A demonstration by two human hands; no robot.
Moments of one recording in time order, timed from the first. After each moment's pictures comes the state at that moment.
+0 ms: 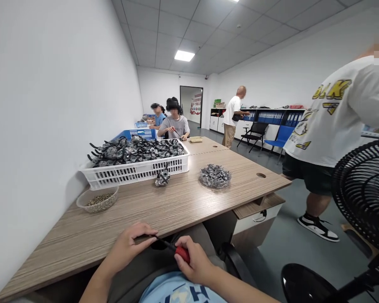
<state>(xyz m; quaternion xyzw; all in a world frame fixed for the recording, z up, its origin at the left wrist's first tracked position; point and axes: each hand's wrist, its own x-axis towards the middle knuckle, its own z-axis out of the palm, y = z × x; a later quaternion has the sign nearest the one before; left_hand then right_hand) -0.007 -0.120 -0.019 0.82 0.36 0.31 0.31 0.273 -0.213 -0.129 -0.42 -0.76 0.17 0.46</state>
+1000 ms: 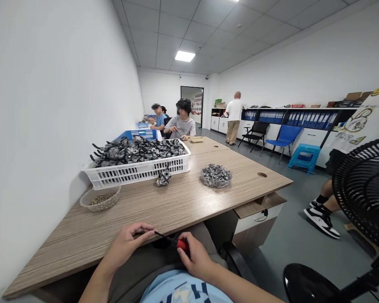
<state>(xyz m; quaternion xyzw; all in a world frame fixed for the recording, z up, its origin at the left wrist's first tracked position) -0.008 -0.122 -0.013 0.73 0.42 0.33 0.42 0.275 -0.200 -0.152 -0.48 -0.73 0.22 0.44</state>
